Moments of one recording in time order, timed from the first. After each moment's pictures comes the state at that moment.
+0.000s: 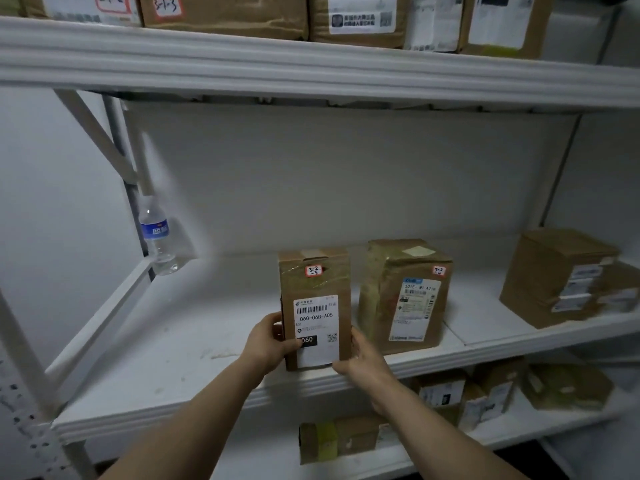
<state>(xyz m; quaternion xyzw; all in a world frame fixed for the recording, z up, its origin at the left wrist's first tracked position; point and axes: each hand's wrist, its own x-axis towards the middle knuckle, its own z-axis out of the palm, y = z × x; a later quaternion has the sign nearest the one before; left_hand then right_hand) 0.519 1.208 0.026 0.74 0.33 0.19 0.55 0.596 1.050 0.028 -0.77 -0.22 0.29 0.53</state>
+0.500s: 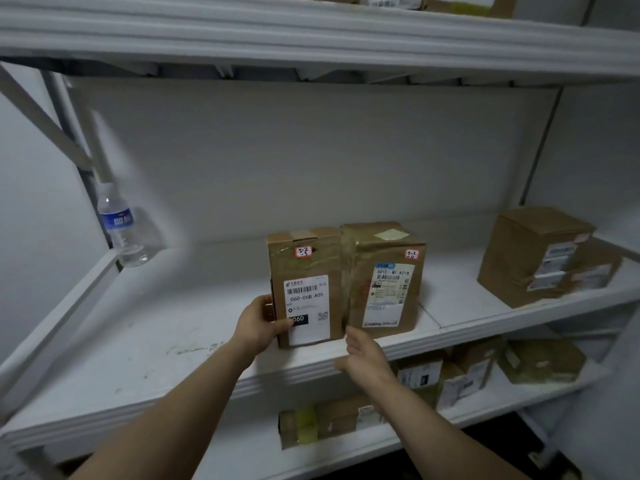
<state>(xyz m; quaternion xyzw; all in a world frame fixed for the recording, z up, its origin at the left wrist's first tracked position) 0.561 1.196 0.022 0.76 0.34 0.20 0.53 0.631 1.020 0.007 -0.77 -0.16 0.30 0.54</state>
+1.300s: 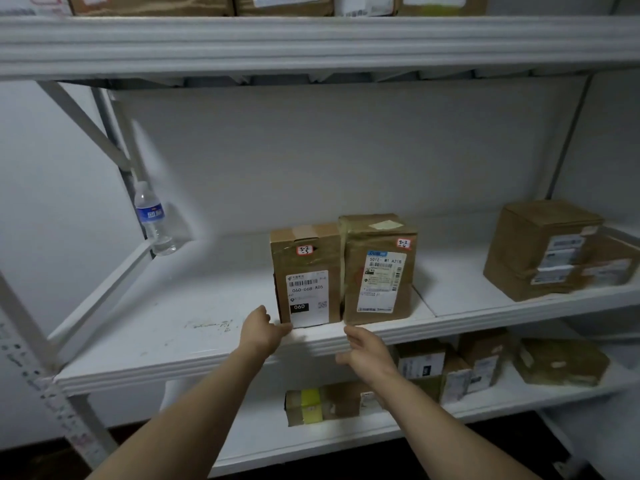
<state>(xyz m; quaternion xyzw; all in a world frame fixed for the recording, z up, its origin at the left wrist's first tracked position) 0.541 1.134 0.019 0.75 0.46 0.19 0.44 0.627 0.976 0.003 -0.75 -0.20 0.33 0.54</state>
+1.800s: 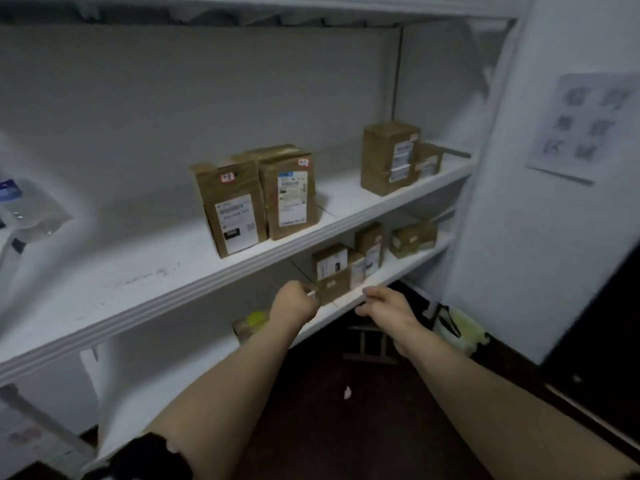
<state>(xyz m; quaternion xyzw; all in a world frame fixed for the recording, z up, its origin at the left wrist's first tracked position) 0.471 0.983 0.000 0.91 0.22 -0.02 0.35 0.488 0.822 -0.009 -0.79 0.03 0.18 0.59</state>
